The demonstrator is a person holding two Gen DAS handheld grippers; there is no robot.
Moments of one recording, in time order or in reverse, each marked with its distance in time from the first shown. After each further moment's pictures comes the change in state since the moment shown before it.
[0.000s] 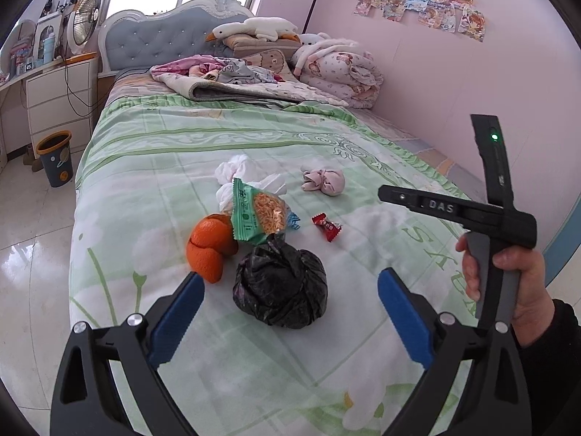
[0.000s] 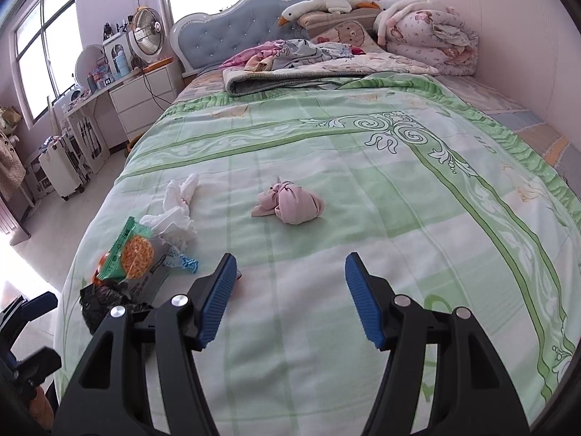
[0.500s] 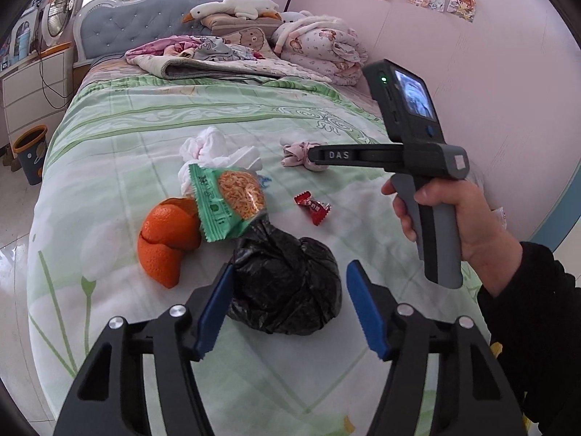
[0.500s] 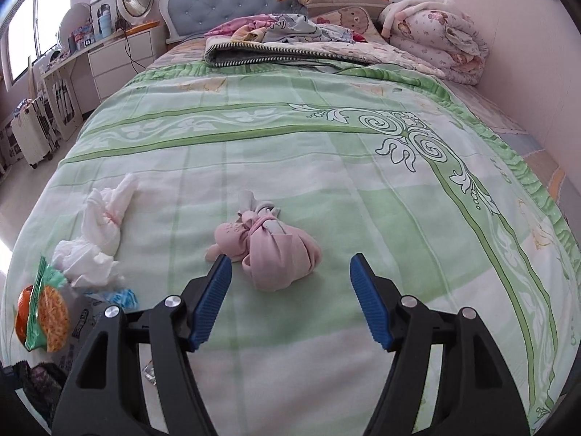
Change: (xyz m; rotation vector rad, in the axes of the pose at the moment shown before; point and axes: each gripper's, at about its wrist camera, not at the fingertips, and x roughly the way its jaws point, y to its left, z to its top) left arm 0.048 -0.007 -0.003 0.039 0.090 -0.070; right arm 0.115 0.007 0.047 -0.107 0.087 -0.138
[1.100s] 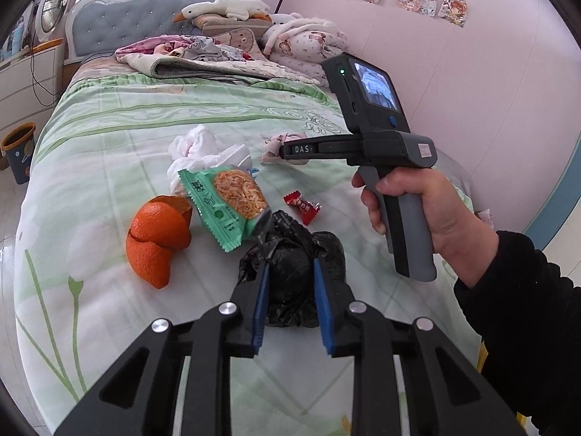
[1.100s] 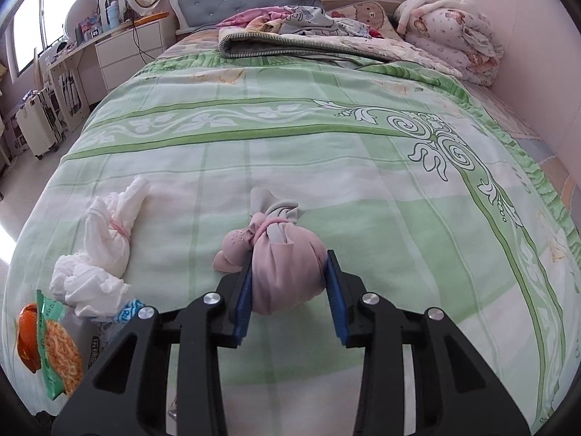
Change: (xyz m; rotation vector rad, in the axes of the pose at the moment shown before) left arm -0.005 0.006 -0.004 -0.010 -0.020 -0.067; right arm 0.012 0.027 0.011 -0.029 0.011 0.037
